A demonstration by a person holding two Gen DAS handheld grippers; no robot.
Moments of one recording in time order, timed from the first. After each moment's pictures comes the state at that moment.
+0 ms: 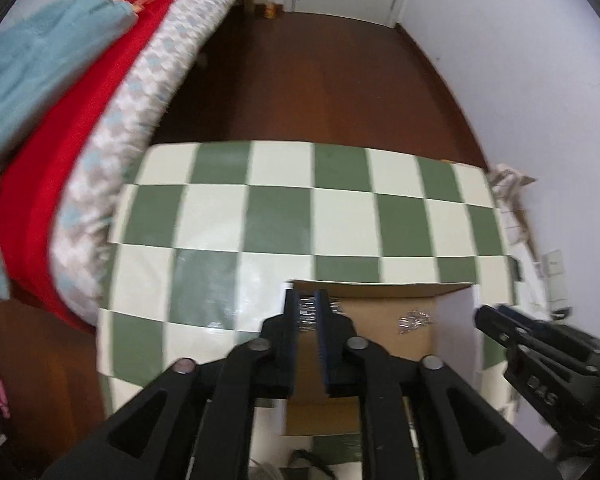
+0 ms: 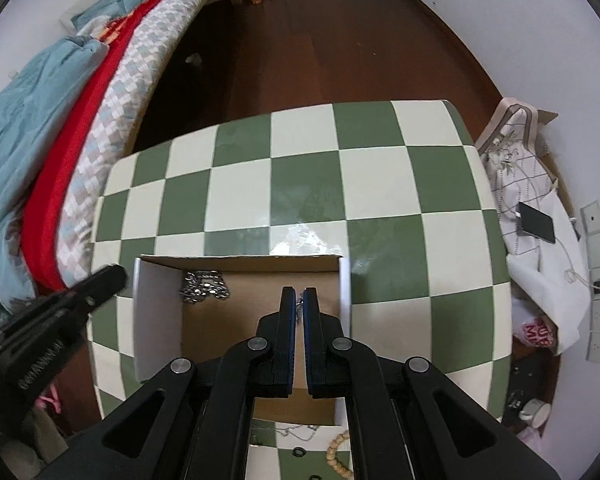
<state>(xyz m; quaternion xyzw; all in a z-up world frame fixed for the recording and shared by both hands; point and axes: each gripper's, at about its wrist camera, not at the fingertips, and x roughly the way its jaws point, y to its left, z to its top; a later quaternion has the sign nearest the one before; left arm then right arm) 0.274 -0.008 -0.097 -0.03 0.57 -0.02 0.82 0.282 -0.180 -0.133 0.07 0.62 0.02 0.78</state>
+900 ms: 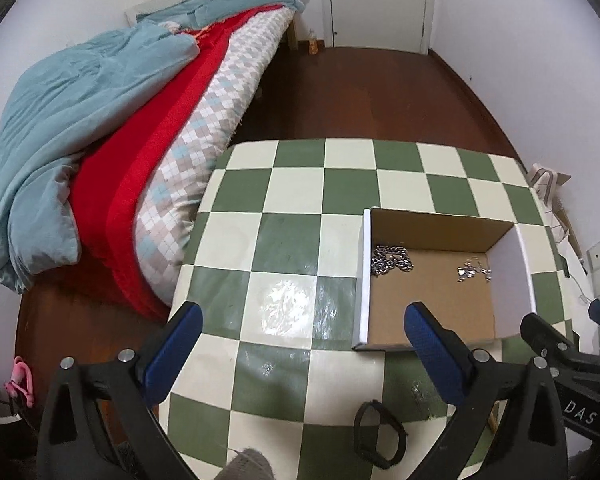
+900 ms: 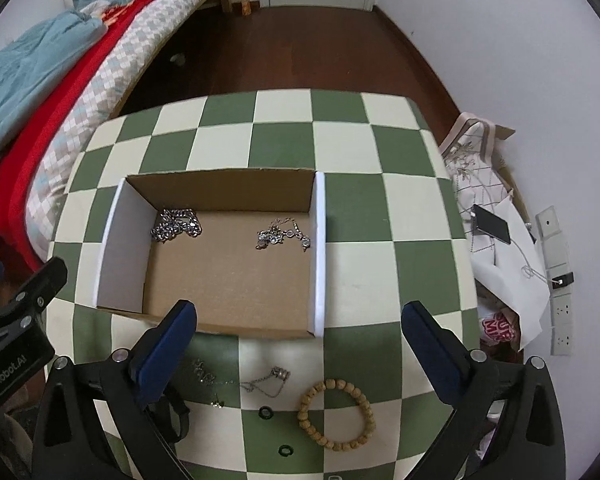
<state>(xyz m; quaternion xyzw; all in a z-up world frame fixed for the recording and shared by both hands) 0.172 0.017 -0.086 0.02 0.50 0.06 0.86 0.190 -0.159 -0.124 -0.01 0.57 -0.03 0.82</state>
